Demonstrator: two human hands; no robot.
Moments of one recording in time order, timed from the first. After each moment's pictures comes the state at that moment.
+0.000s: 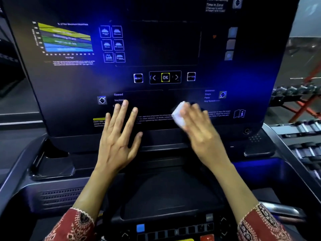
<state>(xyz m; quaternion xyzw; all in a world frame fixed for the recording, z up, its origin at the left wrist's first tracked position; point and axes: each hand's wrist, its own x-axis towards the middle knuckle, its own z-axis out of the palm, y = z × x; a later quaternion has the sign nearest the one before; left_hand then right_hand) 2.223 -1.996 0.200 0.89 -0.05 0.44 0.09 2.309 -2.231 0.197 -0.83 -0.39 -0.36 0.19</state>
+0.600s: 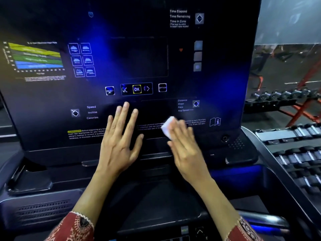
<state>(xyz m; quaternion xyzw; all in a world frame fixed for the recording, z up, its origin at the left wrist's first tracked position) 2.255 -2.051 0.216 0.89 -0.06 0.44 0.08 2.303 -2.244 0.178 -0.82 -0.36 -0.37 0.26</state>
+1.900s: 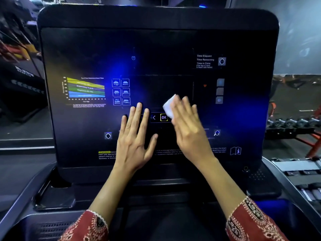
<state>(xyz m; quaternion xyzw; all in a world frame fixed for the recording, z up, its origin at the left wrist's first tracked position) 2.281 -2.023 0.261 0.87 -0.02 0.49 0.06 2.358 -2.179 0.280 -0.77 -0.39 -0.44 0.26</state>
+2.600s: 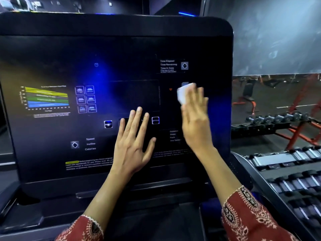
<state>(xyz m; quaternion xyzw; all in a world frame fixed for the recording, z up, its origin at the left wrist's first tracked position) 2.307 -2.081 0.267 0.87 -0.06 0.49 0.04 2.395 -2.248 0.300 -0.79 -0.28 -0.44 0.32</state>
